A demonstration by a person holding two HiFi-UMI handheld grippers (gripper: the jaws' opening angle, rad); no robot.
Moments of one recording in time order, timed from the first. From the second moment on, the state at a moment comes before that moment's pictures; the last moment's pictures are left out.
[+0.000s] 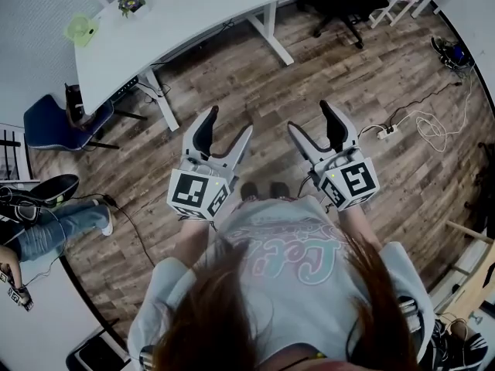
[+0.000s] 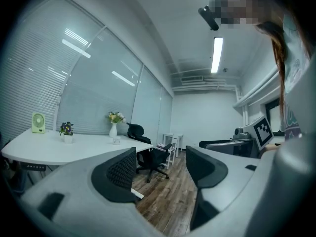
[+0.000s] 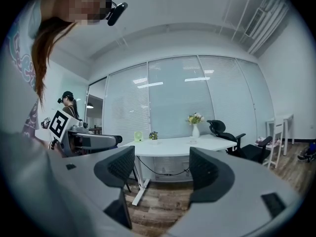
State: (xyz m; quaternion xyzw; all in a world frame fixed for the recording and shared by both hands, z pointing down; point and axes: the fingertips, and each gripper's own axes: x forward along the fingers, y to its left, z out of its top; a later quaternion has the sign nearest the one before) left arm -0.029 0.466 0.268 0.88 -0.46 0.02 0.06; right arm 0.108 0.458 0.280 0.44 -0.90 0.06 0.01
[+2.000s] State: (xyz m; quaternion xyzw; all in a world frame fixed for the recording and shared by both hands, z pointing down) left arm -0.076 0.418 0.281 0.91 -0.42 0.02 0.06; right arm 0.073 0.418 0.295 0.49 -0.87 0.06 0.00
